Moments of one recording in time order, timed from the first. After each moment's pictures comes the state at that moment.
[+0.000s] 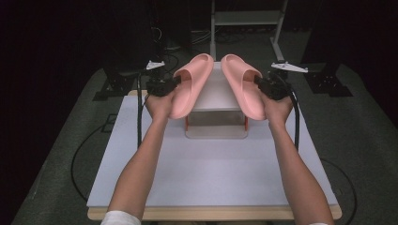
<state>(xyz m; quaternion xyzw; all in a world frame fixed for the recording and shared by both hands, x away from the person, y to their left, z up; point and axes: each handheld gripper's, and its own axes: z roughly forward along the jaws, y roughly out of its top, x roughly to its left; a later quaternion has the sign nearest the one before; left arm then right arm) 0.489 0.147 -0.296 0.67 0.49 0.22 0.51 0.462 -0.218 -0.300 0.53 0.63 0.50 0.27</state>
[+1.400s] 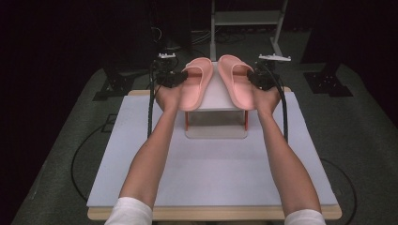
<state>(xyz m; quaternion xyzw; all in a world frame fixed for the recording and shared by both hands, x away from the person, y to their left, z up) 0.522 0.121 -0.291 0.68 0.53 0.23 0.46 0.503 -0.194 -0.298 0.56 0.63 0.45 0.28</state>
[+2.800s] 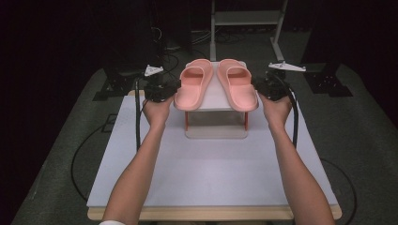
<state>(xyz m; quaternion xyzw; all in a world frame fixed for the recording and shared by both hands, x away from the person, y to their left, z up) 0.469 0.157 -0.301 0.68 0.47 0.24 0.51 0.456 -0.214 -0.295 0.52 0.65 0.49 0.27</state>
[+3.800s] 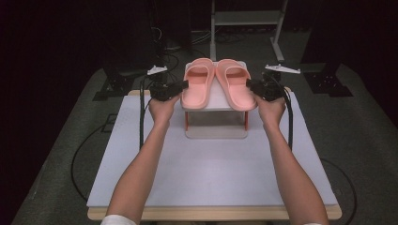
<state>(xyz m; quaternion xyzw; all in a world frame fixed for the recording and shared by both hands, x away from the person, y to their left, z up) 0.486 0.143 -0.312 0.68 0.46 0.17 0.55 0.470 -0.206 -0.311 0.54 0.63 0.50 0.24</state>
